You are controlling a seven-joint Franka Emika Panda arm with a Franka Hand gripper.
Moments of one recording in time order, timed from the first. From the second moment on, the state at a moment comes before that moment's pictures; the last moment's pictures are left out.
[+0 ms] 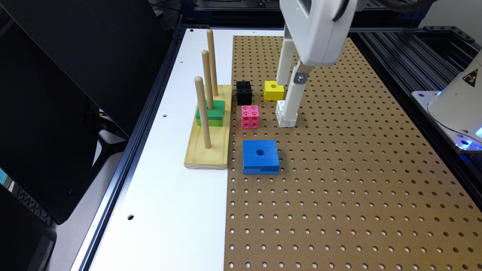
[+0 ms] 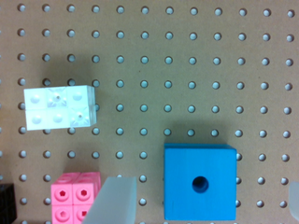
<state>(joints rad) 0.12 0.02 0.14 -2.40 0.00 2.45 1.02</state>
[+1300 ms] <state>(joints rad) 0.12 0.21 0.15 -2.36 0.00 2.60 1.02</state>
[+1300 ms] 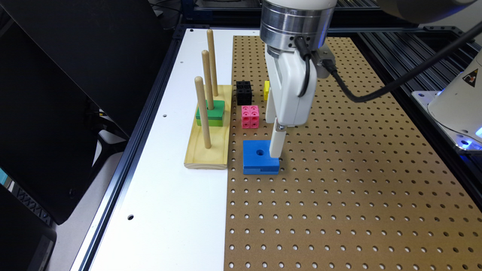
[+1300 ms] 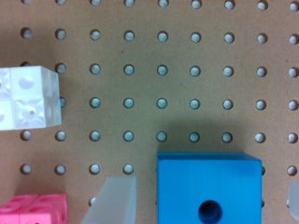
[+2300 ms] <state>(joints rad) 0.12 0.32 0.14 -2.33 0.00 2.68 1.02</state>
